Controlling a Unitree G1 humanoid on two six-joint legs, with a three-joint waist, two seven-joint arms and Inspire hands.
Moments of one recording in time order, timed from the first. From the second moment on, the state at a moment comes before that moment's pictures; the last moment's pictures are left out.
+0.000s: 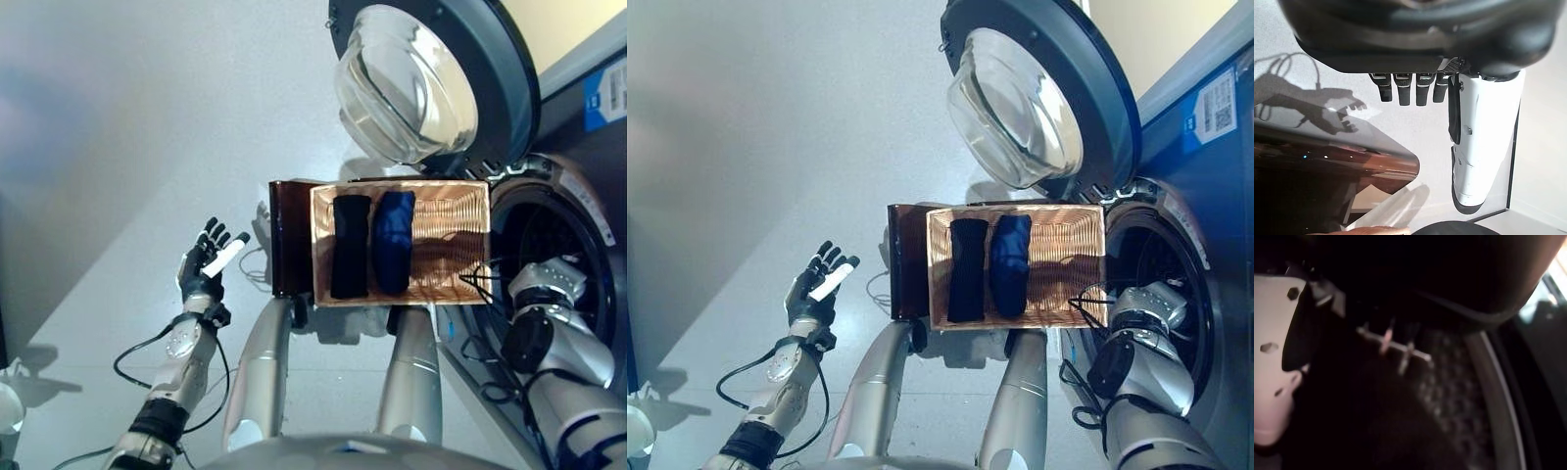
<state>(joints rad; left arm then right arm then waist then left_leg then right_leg) -0.02 0.29 -0.21 0.33 -0.71 -0.25 0.20 -0.74 -0.51 -0.63 1.18 1.55 -0.61 -0.40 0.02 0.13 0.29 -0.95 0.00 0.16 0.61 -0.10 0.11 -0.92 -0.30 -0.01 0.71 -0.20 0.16</state>
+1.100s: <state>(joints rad) 0.02 0.28 -0.21 0.33 -0.72 -0.26 0.16 -0.72 -0.35 -0.46 1.20 1.47 -0.50 -0.34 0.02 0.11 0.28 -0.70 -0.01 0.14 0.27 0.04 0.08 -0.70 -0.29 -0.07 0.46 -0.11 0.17</state>
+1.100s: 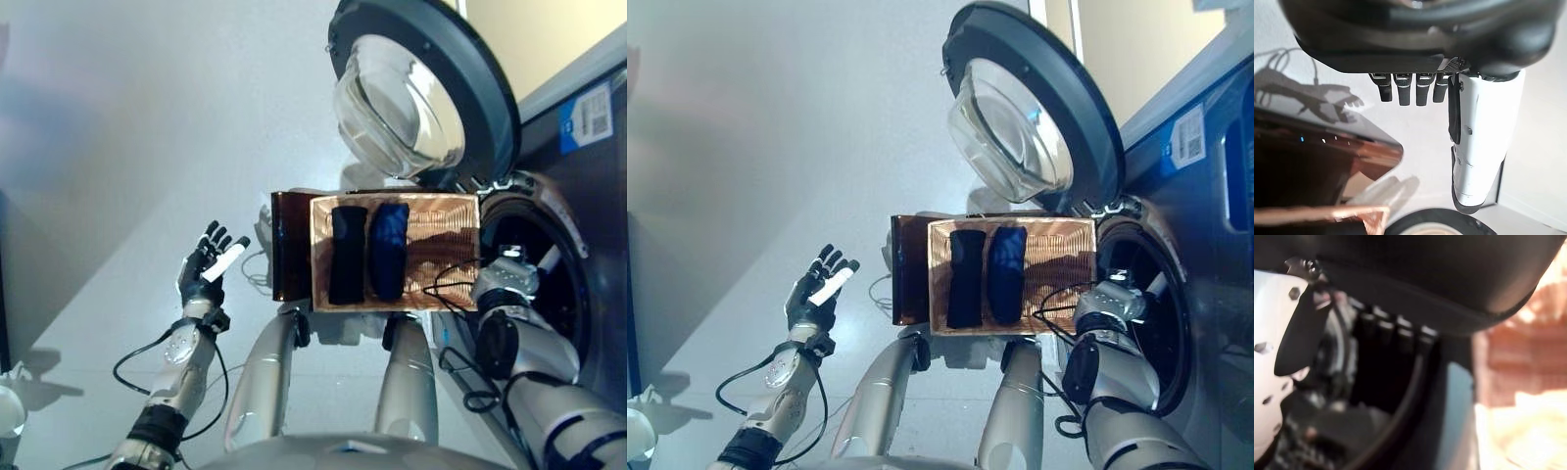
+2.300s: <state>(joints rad) -0.04 0.23 -0.12 0.56 -0.61 -0.27 0.20 -0.52 -0.18 0.18 1.22 0.25 -0.15 -0.40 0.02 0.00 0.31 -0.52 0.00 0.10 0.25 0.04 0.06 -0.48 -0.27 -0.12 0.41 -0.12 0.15</state>
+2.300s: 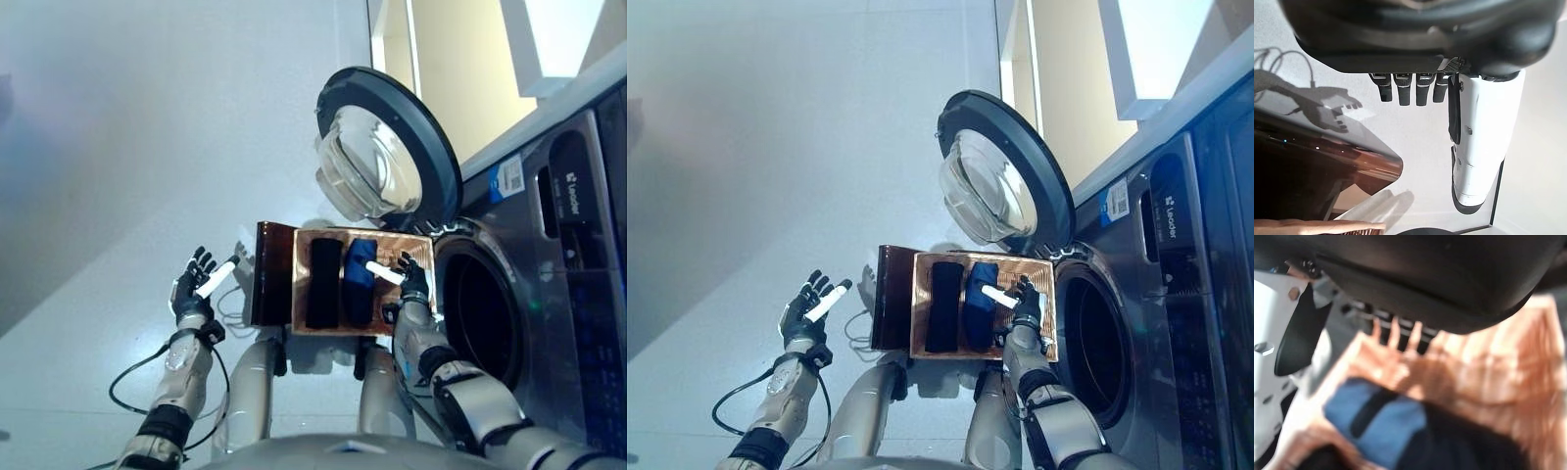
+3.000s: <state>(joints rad) -0.06 0.23 -0.12 0.55 -0.59 -0.27 0.20 -0.56 -0.18 0.21 1.26 0.11 -0.11 -0.42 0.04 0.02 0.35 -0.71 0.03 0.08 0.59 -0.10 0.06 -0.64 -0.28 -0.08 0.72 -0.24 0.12</state>
